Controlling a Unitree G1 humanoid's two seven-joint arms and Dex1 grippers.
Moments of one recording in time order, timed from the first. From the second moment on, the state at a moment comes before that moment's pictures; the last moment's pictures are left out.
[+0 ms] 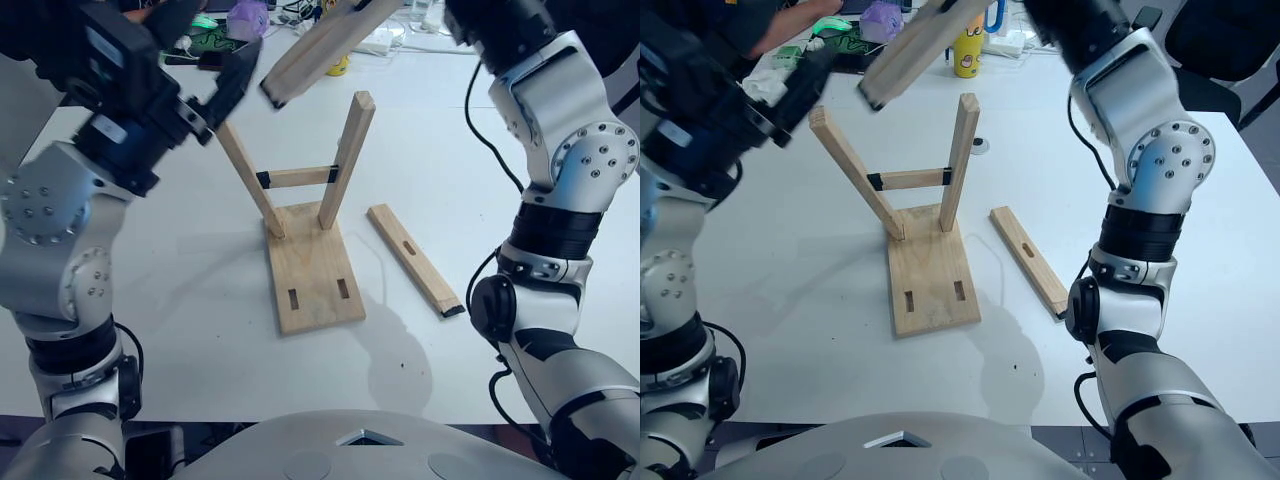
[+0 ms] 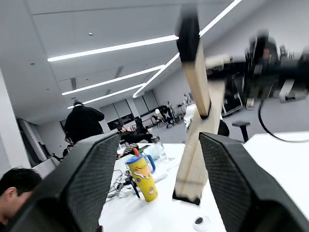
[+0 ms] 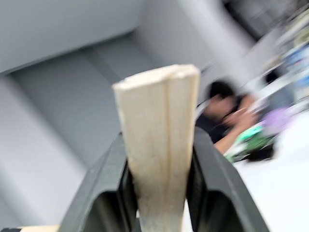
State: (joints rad) left arm -0.44 0.55 0.29 -0.63 -0.56 0.56 -0.44; right arm -0.92 -0.29 -0.30 0.11 1.34 0.53 -0.21
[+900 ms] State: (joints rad) left arm 0.07 0.83 -0.35 -0.63 -0.27 0.60 -0.73; right arm -0.96 -0.27 -0.43 0.19 1.11 0.51 -0.18
